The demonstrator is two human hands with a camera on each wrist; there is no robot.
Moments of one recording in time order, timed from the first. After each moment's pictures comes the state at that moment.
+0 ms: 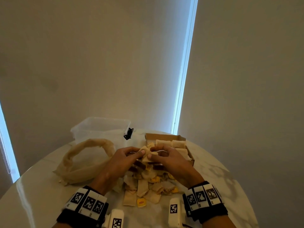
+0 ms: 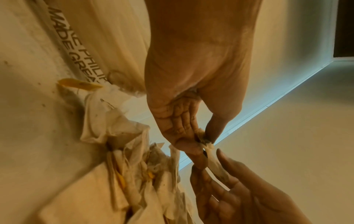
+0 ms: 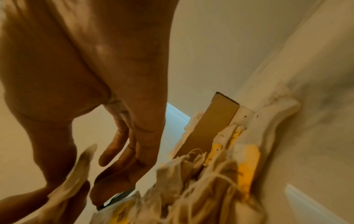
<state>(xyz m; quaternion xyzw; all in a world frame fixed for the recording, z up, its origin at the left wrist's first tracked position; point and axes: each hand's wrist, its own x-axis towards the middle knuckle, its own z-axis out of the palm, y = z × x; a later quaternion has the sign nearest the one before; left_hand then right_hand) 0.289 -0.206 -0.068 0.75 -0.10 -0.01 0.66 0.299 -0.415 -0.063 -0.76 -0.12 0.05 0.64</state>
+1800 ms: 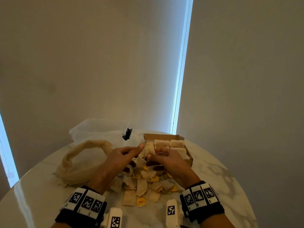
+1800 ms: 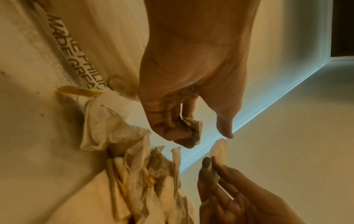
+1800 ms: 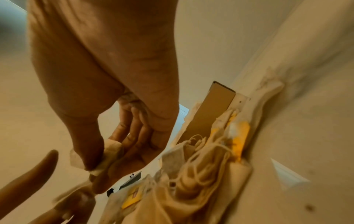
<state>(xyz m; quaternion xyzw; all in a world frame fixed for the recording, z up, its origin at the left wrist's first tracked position) 0.292 -0.201 -0.068 0.75 -0.06 0.03 0.65 0.289 -0.414 -0.065 -0.74 -0.12 0.04 0.66</state>
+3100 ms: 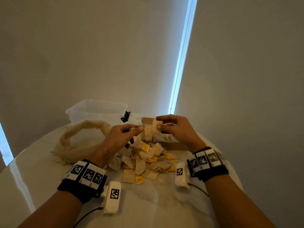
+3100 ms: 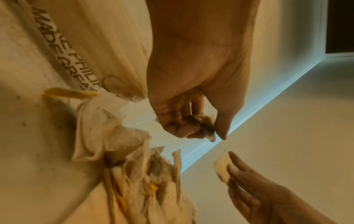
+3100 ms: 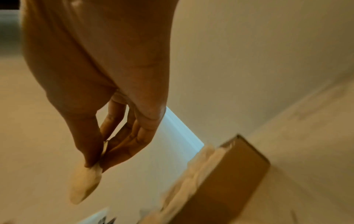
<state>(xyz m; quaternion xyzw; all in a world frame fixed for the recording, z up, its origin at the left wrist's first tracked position) 0.305 -0.200 -0.072 0.73 -0.10 0.07 0.68 0.319 -0.445 -0.033 -0.80 -0.15 -0.09 0.57</state>
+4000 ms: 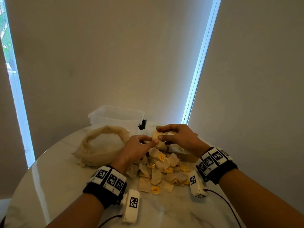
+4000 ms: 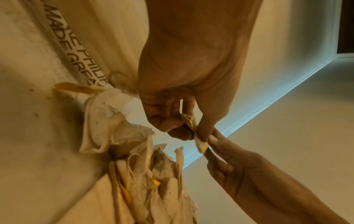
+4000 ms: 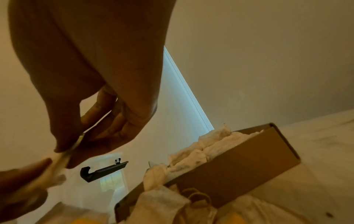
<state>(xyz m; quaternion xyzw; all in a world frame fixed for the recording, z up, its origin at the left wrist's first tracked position) 0.309 -0.192 -0.080 0.78 -0.09 0.07 0.62 0.352 -0.405 -0.029 -0.83 -0.20 -0.01 0.52</state>
